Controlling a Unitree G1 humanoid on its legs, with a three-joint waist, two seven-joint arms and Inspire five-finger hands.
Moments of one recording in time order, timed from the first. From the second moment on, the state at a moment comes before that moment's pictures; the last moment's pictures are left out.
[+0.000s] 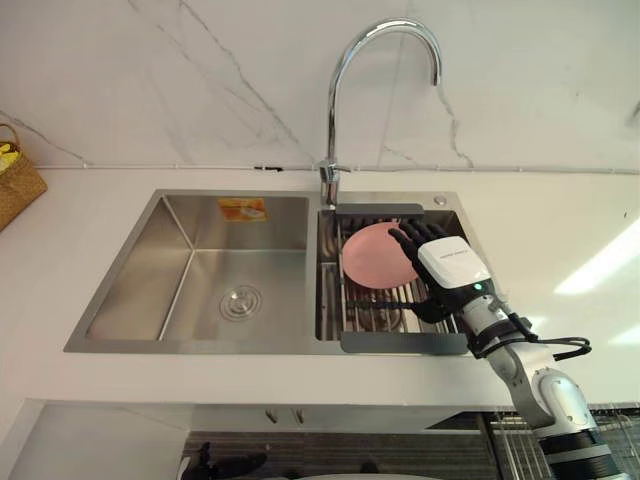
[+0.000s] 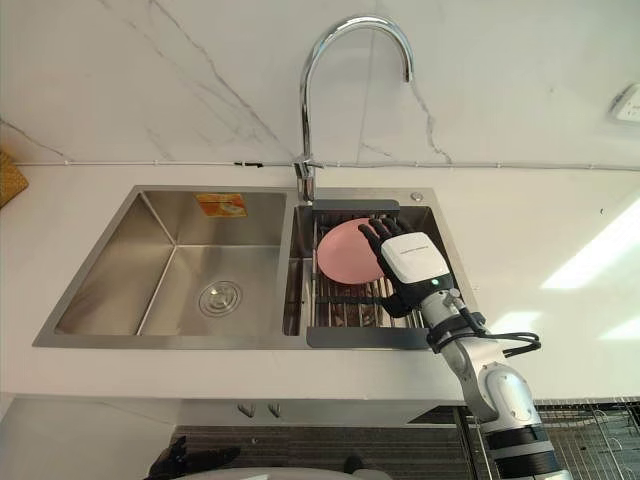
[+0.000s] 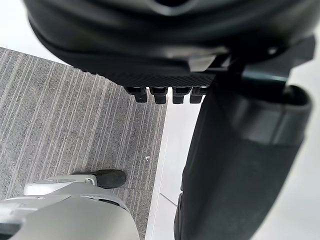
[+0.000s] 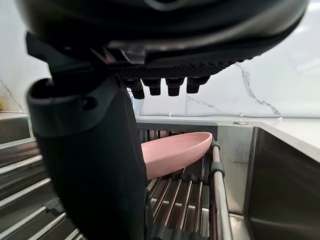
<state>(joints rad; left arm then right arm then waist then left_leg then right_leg) 0.26 0.13 0.13 0.75 -0.06 0.18 0.13 -0.01 -0.51 0.08 -0.04 -1.07 -0.18 0.02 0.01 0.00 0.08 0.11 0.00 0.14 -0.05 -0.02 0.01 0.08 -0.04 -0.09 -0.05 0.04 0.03</state>
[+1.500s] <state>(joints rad) 0.26 0.12 0.15 0.83 -0.10 0.10 0.17 -0.23 -0.53 0.16 0.16 -1.22 -0.15 -0.44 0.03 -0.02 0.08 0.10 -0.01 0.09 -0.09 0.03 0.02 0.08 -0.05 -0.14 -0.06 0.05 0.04</state>
